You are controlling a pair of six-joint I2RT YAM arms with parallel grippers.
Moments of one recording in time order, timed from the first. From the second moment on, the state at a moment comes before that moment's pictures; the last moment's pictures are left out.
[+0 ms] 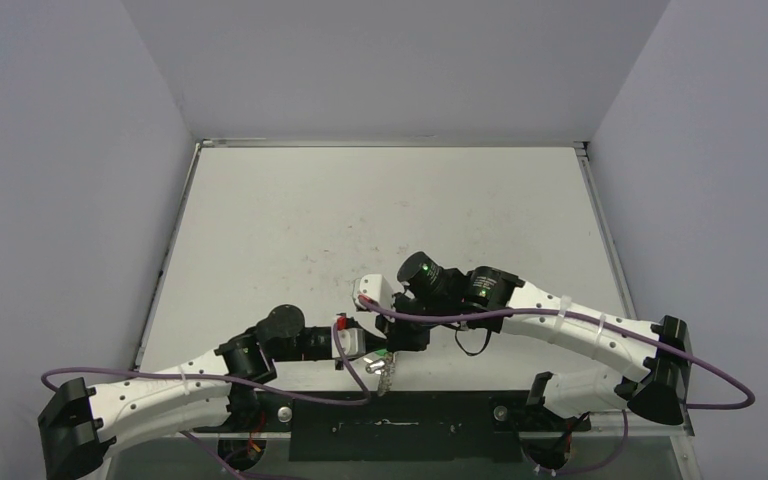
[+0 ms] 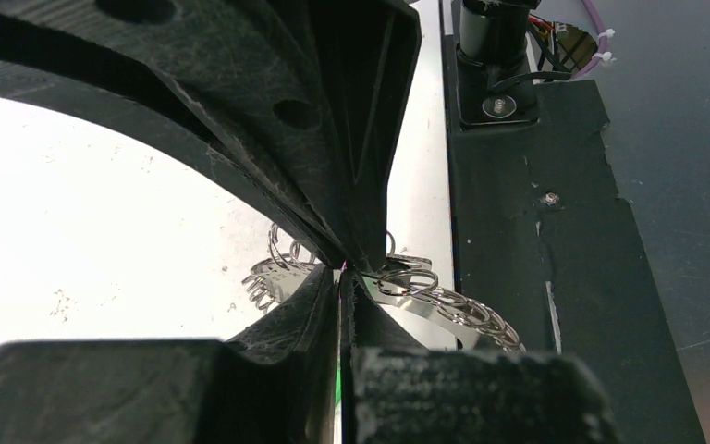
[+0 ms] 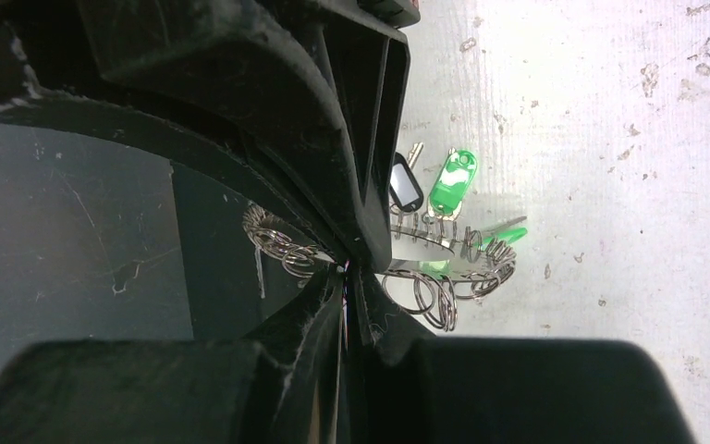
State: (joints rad) left arm -1.08 0.74 0.33 0.26 0.39 0.22; right arm 1.11 1.28 1.13 -0.75 -0.40 -0.18
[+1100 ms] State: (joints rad) left arm -1.08 0.63 0.13 0.69 0.33 0.10; right arm 1.07 0.87 0.73 -0.24 -0.38 -0.34
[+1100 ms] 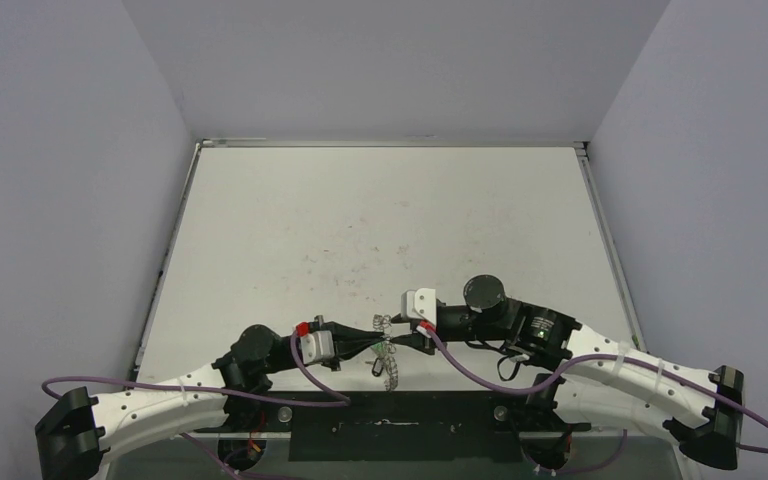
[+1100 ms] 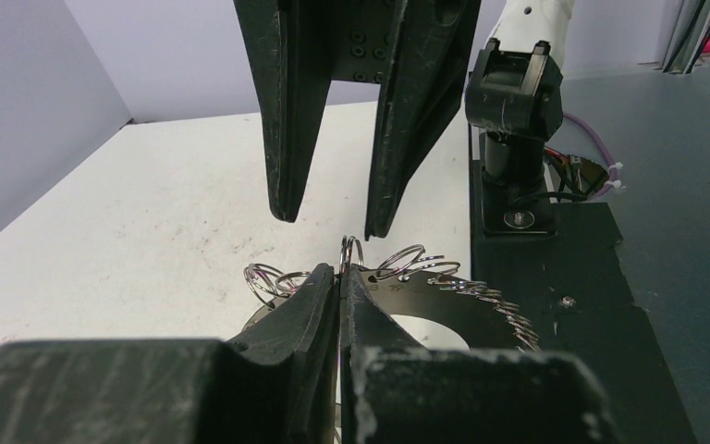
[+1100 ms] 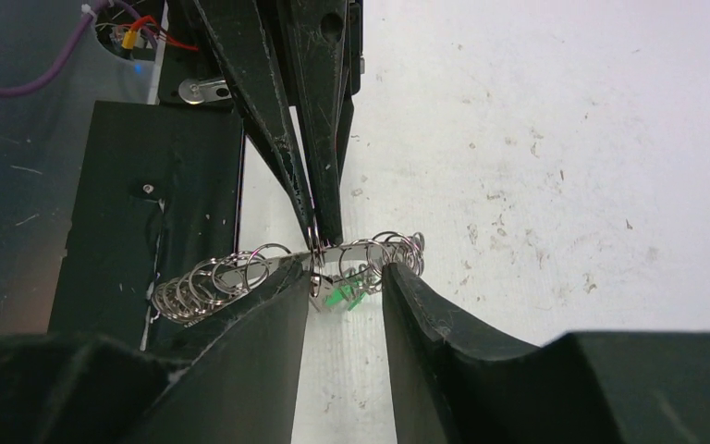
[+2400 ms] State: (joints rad) left arm -1.08 0.52 0.22 0.38 0.29 0.17; right arm 1.07 1.20 1.12 -0.68 -0.34 -0.30
